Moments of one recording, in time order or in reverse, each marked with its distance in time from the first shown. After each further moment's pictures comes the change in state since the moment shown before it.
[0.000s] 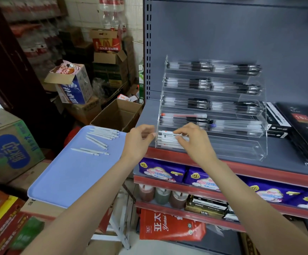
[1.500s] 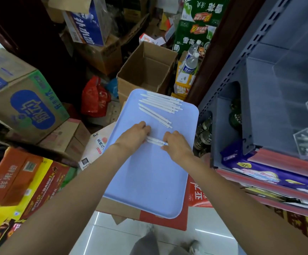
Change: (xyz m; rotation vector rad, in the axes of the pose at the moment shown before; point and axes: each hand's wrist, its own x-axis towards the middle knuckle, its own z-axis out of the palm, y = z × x) left_hand 0.091 -0.308 -0.160 0.823 -0.720 0.162; right_hand 0.096 -0.133 0.334 -0.196 -0.644 0.284
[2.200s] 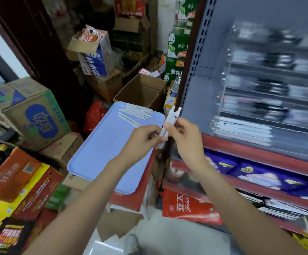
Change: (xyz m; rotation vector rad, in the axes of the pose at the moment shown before) left_hand -0.068 0.216 -0.066 -0.822 0.467 -0.053; right_hand -0.177 0.078 -0.105 0.895 0.501 -0.323
